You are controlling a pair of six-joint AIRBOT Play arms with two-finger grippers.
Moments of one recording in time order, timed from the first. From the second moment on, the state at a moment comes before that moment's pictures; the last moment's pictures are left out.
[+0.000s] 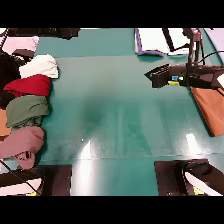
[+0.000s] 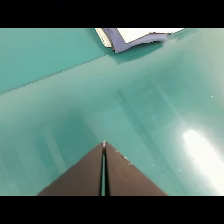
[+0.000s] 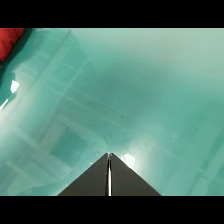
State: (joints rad) left arm -0.35 -1.37 1.86 1.25 -0.96 -1.47; right arm 0.30 -0.90 1.14 -1.10 0.92 1.41
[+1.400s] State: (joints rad) left arm -0.07 -1.63 1.86 1.67 -0.90 -1.63; right arm 0.30 -0.90 1.14 -1.10 0.92 1.41
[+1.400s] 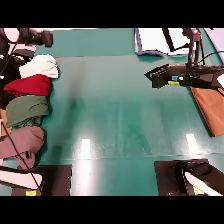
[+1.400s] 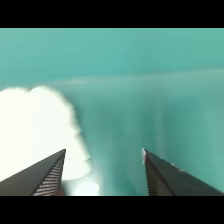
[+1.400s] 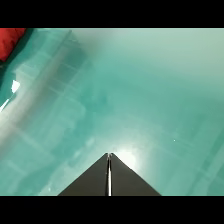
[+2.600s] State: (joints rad) left arm 0.11 -1.87 1.95 1.69 -0.81 -1.65; right arm 0.29 -0.90 1.21 -1.11 0.90 1.41
